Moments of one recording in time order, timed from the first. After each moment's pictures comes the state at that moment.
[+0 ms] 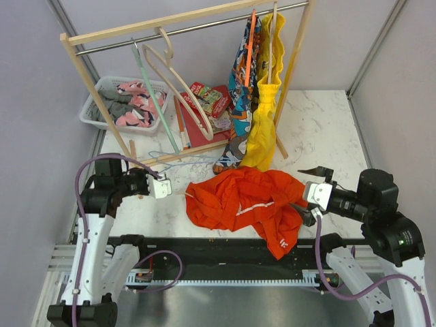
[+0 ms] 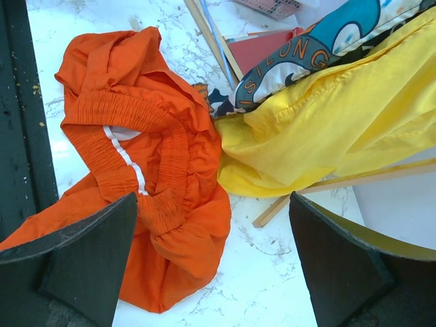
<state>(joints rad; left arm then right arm) 0.00 0.74 0.86 -0.90 0.63 1.47 0.28 0.53 1.09 -1.00 -0.71 -0.88</state>
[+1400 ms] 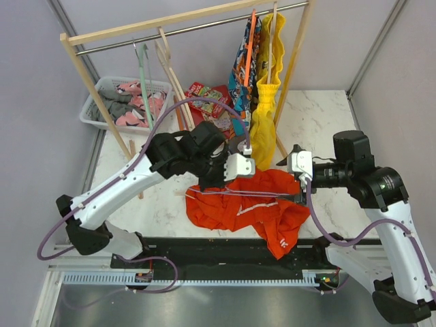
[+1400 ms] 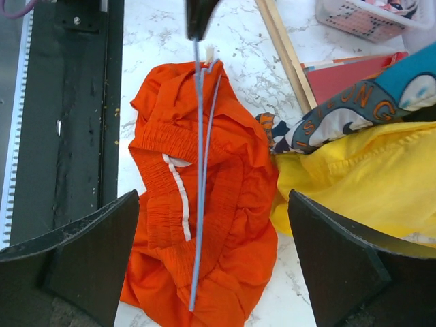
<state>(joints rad) -0.99 1.41 1.64 -1.19 0.30 0.56 0.33 0.91 1.31 -1.12 -0.90 -0.90</state>
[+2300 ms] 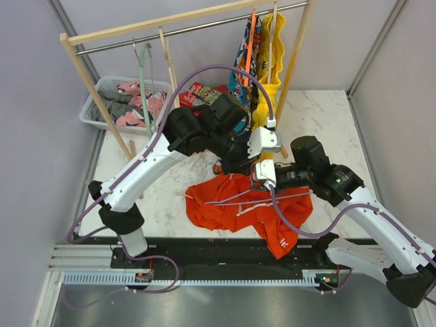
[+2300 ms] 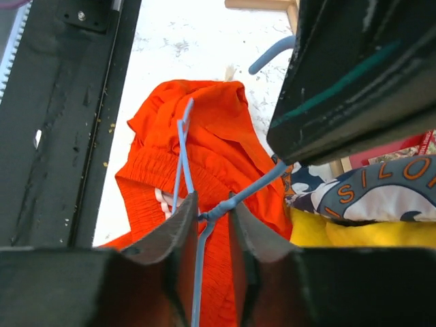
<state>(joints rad) -1.00 1.75 2.25 -1.36 0.40 0.43 0.63 0.98 1.04 -0.68 -0.77 -0.80</state>
